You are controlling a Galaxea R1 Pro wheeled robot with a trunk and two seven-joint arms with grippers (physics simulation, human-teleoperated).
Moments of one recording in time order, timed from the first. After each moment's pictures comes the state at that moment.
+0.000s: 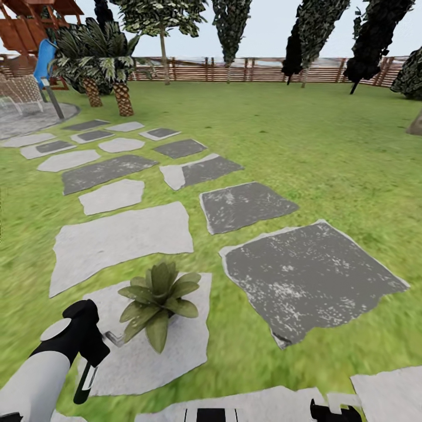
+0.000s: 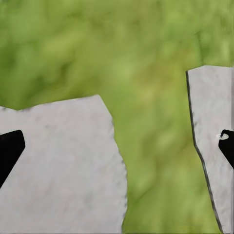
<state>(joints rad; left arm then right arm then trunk) -0.70 0.16 0.20 -0.70 -1.35 0.75 -1.23 -0.43 -0.11 -0.17 -0.08 0.18 -0.35 -0.26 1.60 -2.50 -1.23</state>
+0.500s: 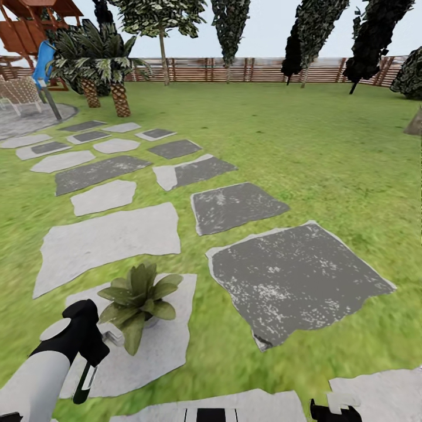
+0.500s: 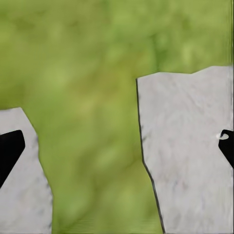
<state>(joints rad) -0.70 0.16 0.20 -0.70 -1.35 0.75 -1.23 -0.43 -0.11 -0.17 -0.08 0.18 -0.35 -0.26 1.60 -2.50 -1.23</state>
